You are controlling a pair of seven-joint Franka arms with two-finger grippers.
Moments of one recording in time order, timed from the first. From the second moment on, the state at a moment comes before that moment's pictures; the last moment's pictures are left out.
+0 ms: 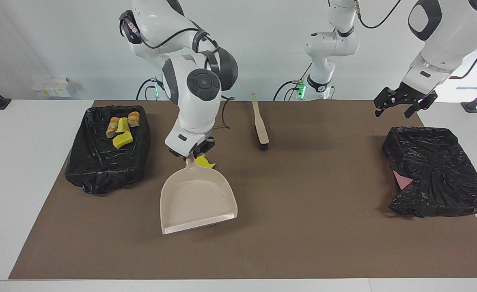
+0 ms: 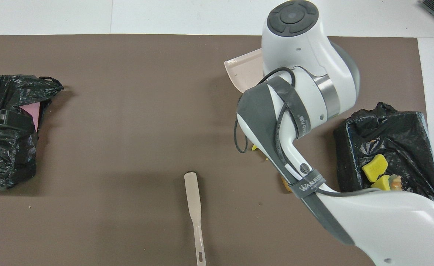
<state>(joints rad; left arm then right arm) -0.05 -0.01 0.03 -1.62 -0.01 1.57 0.09 0.29 0.59 0.19 -1.07 -0.23 1.46 0.25</state>
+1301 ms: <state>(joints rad) -0.05 -0.01 0.03 -1.62 -0.01 1.56 0.09 0.49 0.78 0.18 -1.06 0.02 1.76 0.65</state>
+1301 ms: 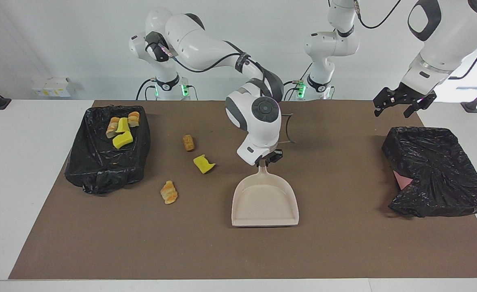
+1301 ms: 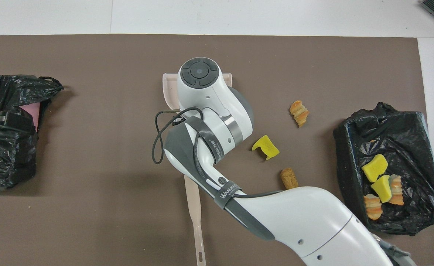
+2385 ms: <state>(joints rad) -0.05 -0.01 0.03 -1.62 -0.01 1.56 0.09 0.51 0.70 0.19 -1.12 0.04 1.79 0.66</state>
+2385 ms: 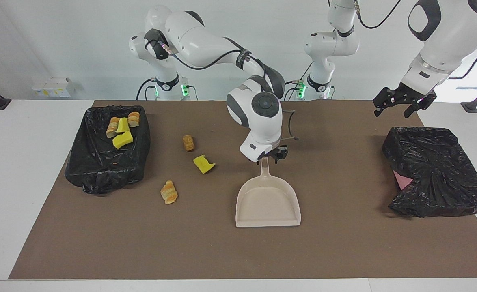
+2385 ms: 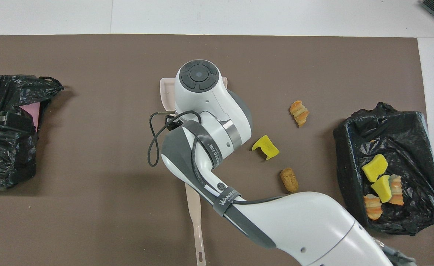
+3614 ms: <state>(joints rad) -0.32 0.03 0.00 -1.88 -0.01 1.96 0.02 0.78 0.06 0.22 -2.21 0.14 2.16 0.73</state>
